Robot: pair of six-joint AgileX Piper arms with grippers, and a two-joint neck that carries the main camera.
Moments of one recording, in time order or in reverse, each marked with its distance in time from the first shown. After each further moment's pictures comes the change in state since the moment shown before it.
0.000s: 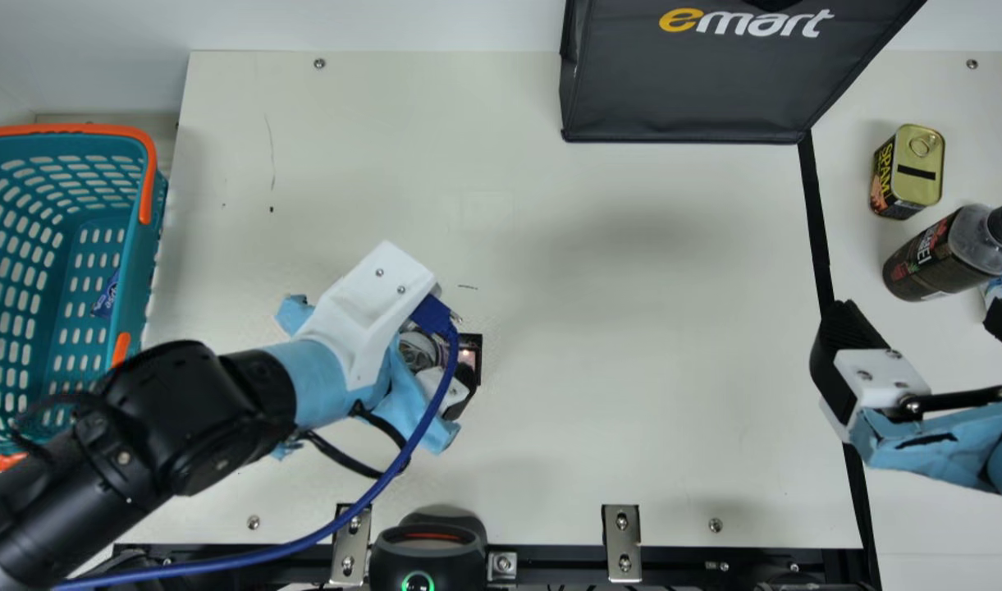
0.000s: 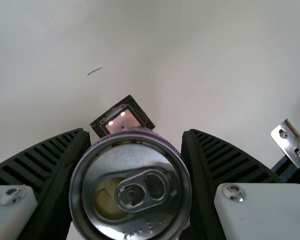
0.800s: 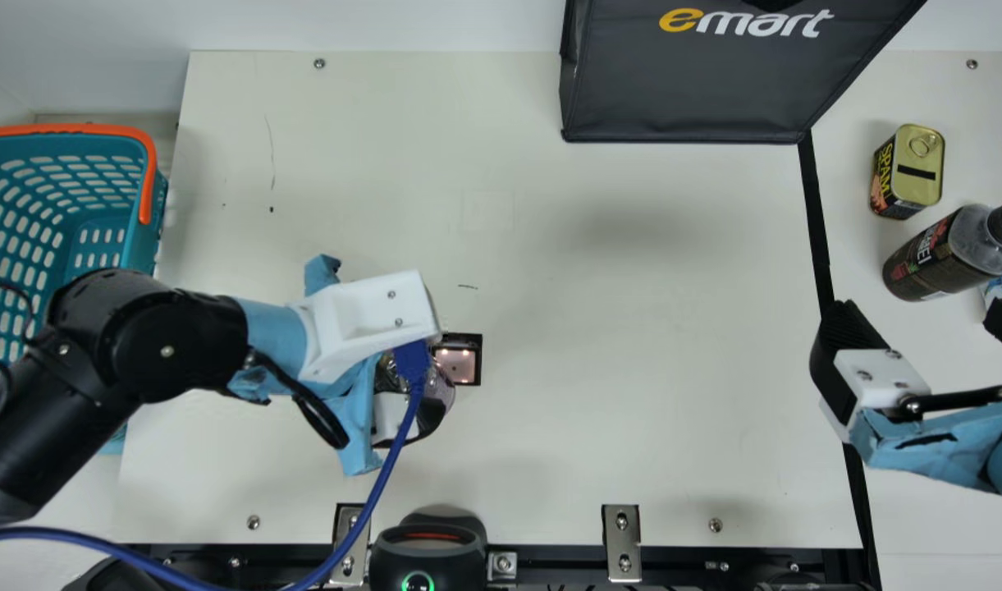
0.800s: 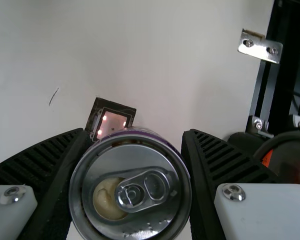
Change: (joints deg) left arm 14.0 3.0 -1.6 -22.3 10.8 56.2; right arm 0.0 0.0 0.0 0.0 0.1 0.0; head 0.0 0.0
